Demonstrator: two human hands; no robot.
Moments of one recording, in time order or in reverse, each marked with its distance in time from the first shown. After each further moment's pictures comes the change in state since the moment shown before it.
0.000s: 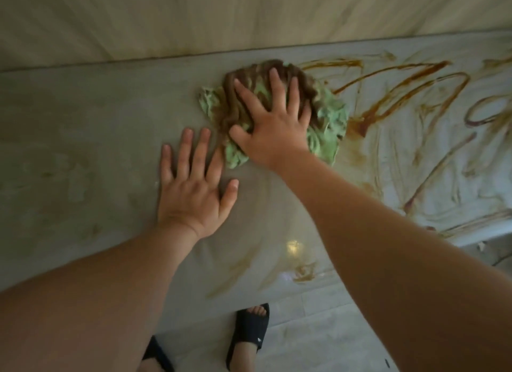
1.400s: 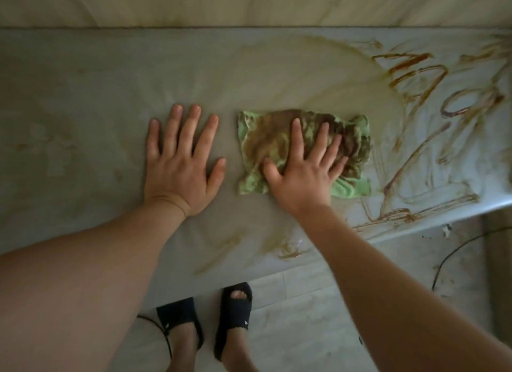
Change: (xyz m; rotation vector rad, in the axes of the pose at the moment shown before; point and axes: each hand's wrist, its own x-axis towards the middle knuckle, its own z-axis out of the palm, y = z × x) left_hand -0.006 -0.006 0.005 -0.090 0.132 0.006; right_hand -0.108 0.047 0.030 -0.050 0.044 0.357
